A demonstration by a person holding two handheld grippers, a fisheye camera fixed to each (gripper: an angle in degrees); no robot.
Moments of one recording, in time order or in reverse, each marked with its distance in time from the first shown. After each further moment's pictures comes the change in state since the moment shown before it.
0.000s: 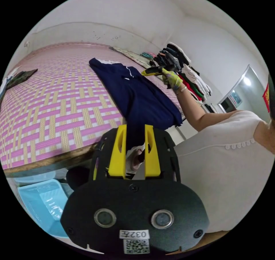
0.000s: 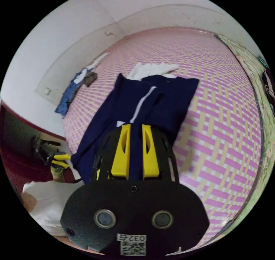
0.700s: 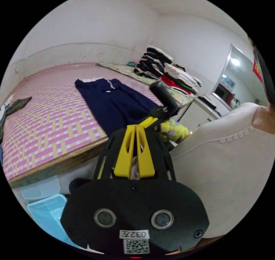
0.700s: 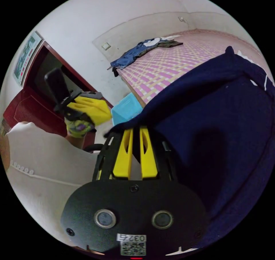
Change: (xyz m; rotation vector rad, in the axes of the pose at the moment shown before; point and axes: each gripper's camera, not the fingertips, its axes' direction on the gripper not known) left arm 0.062 0.011 0.007 0.090 0.092 0.195; right arm -0.096 0.194 0.155 -0.173 -0.291 -0.324
